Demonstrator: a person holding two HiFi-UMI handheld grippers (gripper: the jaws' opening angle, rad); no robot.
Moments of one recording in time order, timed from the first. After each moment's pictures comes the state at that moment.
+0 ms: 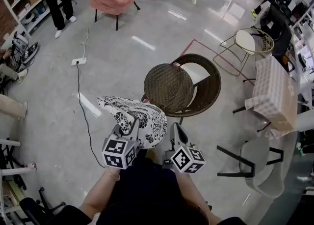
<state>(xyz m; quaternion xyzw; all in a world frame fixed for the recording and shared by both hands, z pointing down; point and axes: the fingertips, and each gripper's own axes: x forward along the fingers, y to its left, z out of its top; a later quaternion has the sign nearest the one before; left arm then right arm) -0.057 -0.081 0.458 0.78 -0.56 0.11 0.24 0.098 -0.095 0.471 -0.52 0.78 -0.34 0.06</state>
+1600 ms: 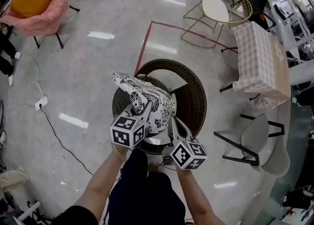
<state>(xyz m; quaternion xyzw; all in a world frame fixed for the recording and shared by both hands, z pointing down) 0.099 -0.393 0.547 0.89 -0.31 0.15 0.31 0.173 -0.319 0.524 -0.66 0.66 -0.36 0.05</state>
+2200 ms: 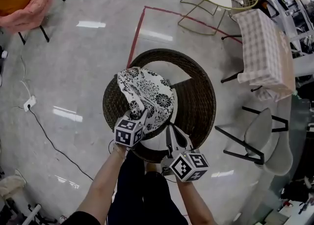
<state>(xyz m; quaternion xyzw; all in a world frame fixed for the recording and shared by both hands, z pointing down) 0.110 -0.370 0.734 0.87 -0.26 0.24 0.35 0.174 -0.306 0.595 -0.66 0.63 -0.40 0.02</state>
